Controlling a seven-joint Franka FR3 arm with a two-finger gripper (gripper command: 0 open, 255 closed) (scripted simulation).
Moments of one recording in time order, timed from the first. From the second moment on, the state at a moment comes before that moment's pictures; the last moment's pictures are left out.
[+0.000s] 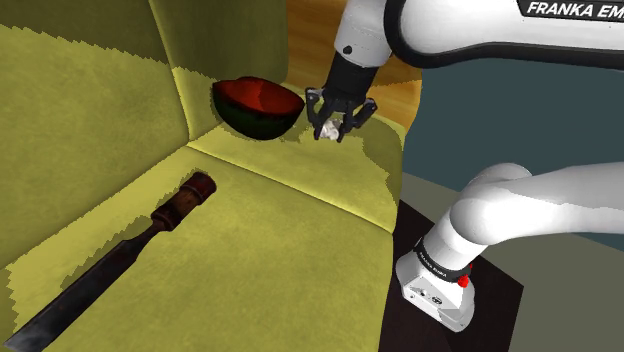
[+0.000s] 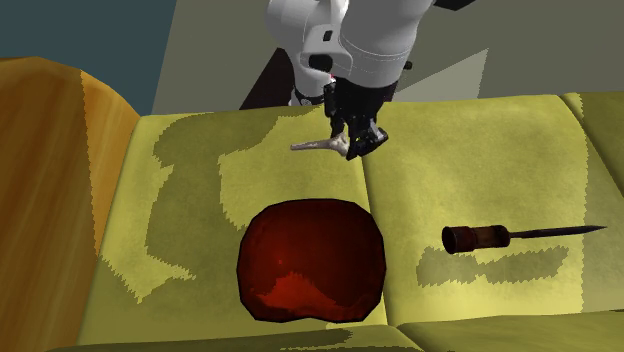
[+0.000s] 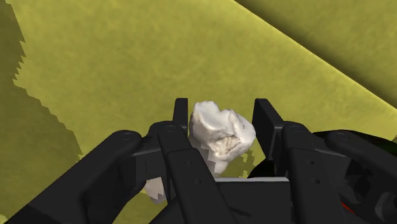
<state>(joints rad) -0.07 -0.80 0.50 -2.47 0.29 1.84 0.90</state>
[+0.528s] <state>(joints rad) -0.08 -0.79 0.47 -2.36 0.26 1.74 0.90</state>
